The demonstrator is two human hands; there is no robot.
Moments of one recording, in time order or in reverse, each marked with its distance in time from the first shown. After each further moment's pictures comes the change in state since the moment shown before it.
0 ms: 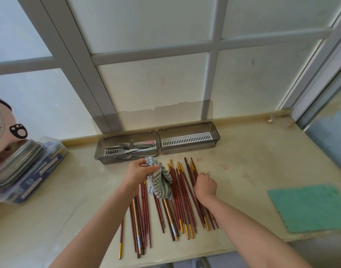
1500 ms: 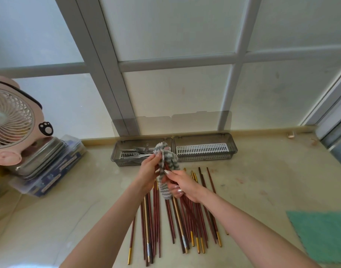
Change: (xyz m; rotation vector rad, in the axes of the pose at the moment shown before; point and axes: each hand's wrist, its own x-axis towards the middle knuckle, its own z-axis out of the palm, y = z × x) left_hand 0.036 -0.001 -0.014 -0.393 -0.004 0.044; right_hand -0.031 -0.097 -0.078 1.234 -0.900 -0.348
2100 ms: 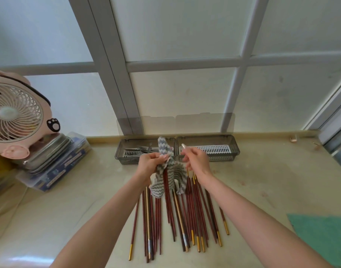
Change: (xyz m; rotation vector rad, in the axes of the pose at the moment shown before) left_hand -0.014 0.019 -0.002 0.251 0.093 0.070; right_hand 0.005 -0.034 -0.021 -0.218 0.592 -0.247
